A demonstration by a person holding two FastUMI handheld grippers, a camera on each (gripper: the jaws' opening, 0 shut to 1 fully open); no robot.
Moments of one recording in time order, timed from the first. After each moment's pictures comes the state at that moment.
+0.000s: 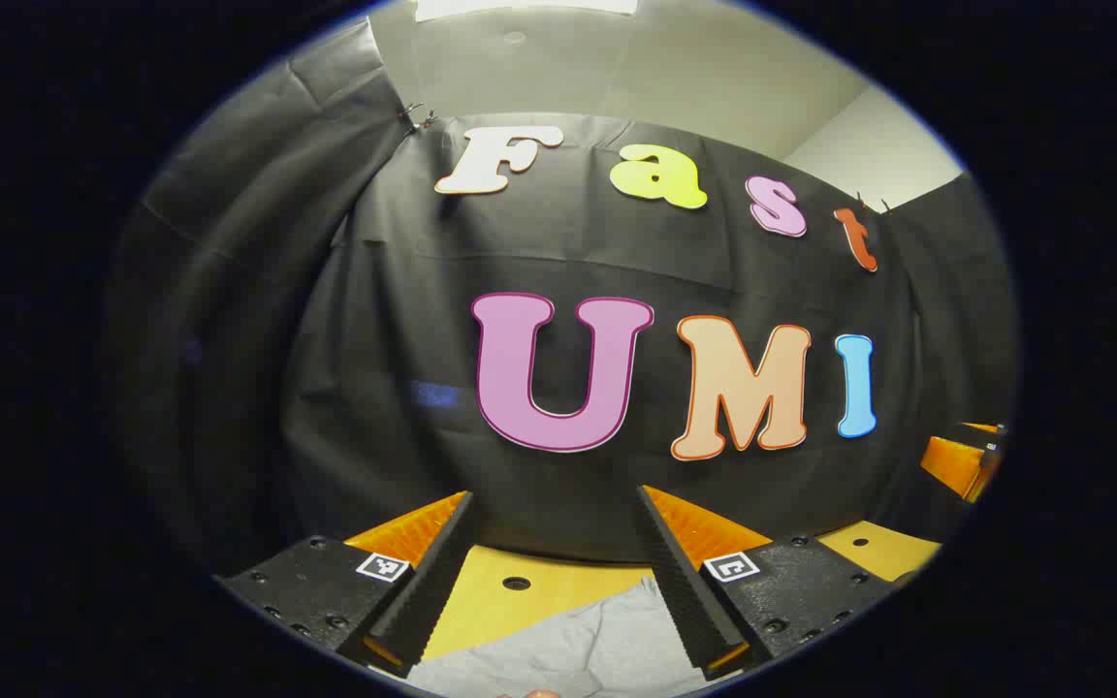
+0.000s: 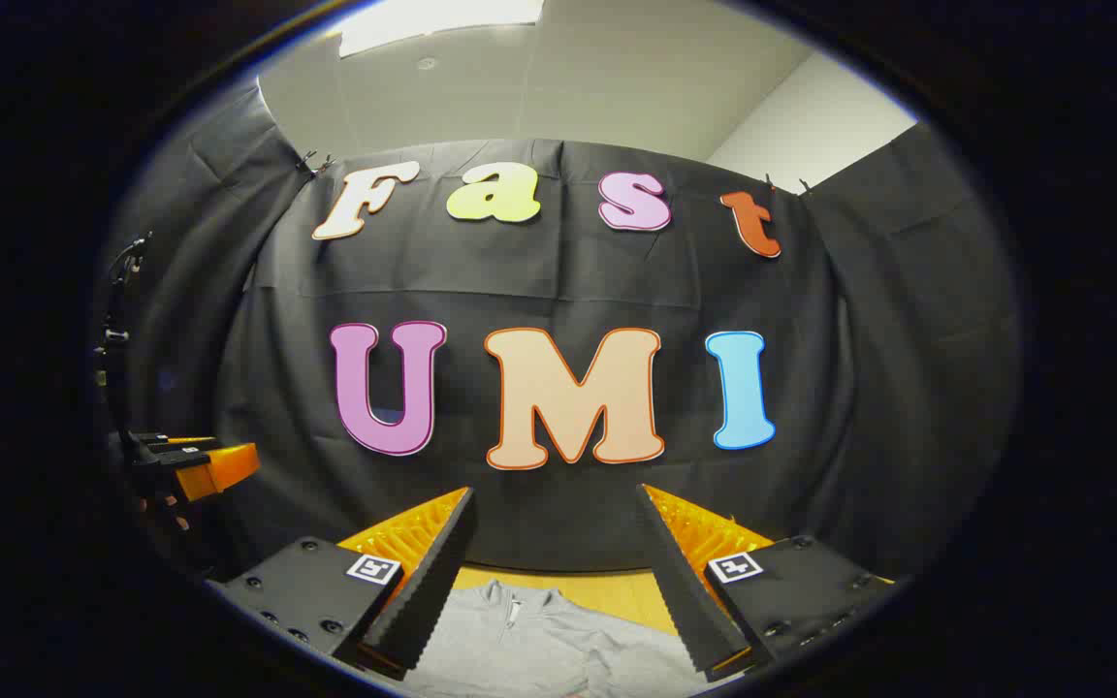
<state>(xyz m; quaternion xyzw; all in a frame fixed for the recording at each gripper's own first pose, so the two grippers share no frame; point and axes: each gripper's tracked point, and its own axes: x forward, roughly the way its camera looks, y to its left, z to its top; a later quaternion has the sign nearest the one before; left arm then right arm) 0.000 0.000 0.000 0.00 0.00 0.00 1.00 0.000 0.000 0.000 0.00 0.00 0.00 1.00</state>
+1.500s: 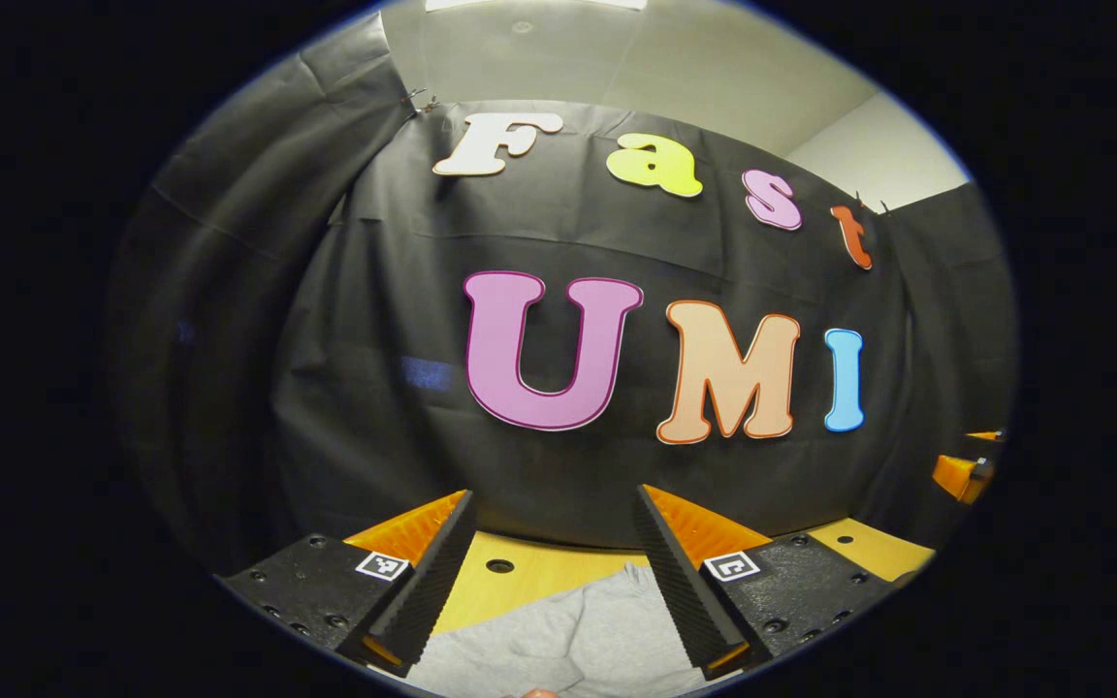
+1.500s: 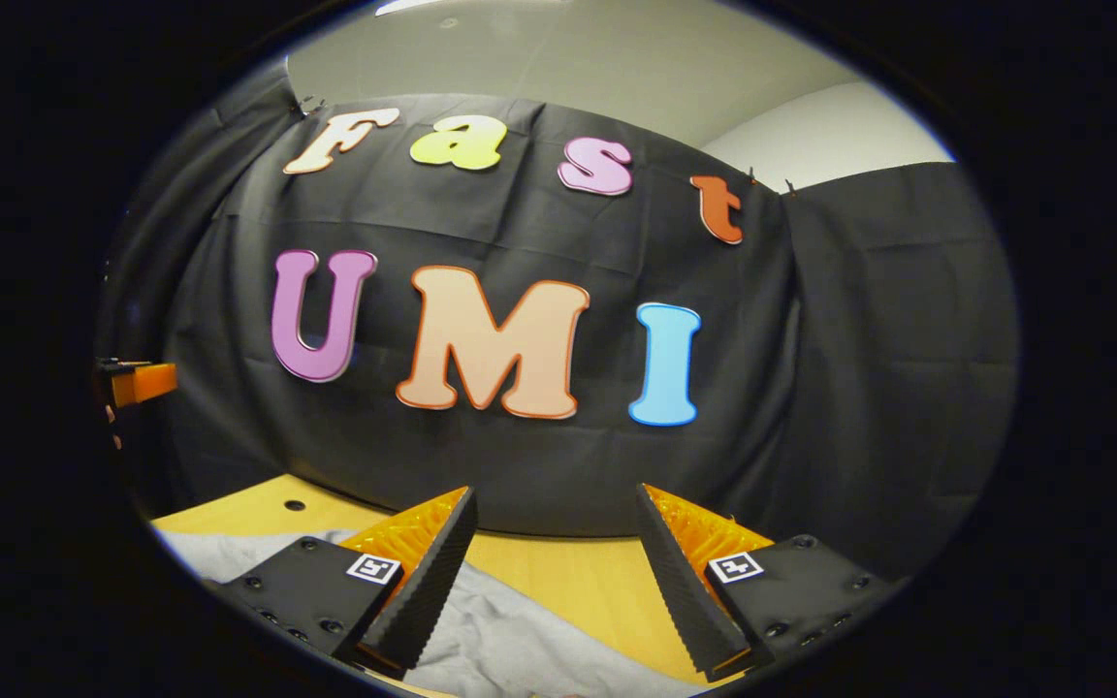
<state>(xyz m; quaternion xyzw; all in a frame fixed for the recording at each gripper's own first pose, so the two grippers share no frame) -0.010 -0.017 -0.018 -0.01 0.01 -0.02 1.00 -0.020 -0.134 -0.039 -0.08 0.07 -0.08 0.99</state>
